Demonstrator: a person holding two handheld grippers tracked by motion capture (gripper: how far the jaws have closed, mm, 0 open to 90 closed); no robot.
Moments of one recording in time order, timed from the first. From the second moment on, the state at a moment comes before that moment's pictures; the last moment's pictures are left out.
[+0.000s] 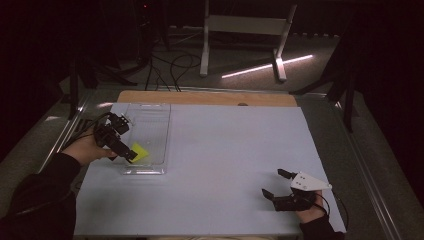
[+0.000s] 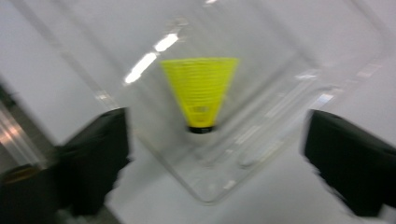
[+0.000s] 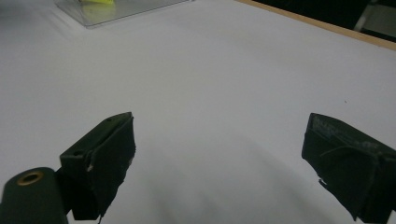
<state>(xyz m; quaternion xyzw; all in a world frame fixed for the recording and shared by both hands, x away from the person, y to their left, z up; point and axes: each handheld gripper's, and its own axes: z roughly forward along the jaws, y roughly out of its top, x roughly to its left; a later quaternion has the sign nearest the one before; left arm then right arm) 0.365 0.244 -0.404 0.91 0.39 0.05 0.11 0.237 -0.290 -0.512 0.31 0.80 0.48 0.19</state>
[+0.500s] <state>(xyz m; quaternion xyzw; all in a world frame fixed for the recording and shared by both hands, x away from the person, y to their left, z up) 0.361 0.225 -0.405 0.92 0.36 0.05 0.14 0.237 -0.291 -0.512 0.32 0.79 0.48 0.19</state>
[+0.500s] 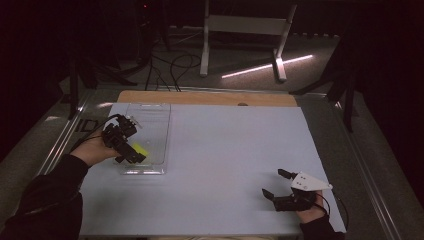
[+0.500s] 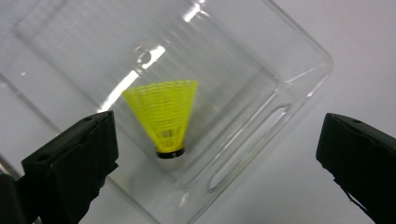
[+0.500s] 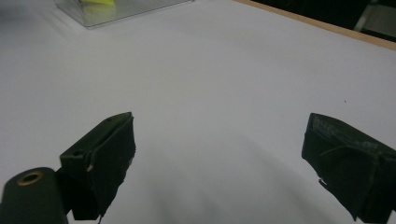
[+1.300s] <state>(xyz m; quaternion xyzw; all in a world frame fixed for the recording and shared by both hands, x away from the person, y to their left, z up) 0.359 0.170 -0.386 0.92 0.32 0.03 0.23 0.236 -0.292 -0.512 0.32 0.79 0.48 0.19</state>
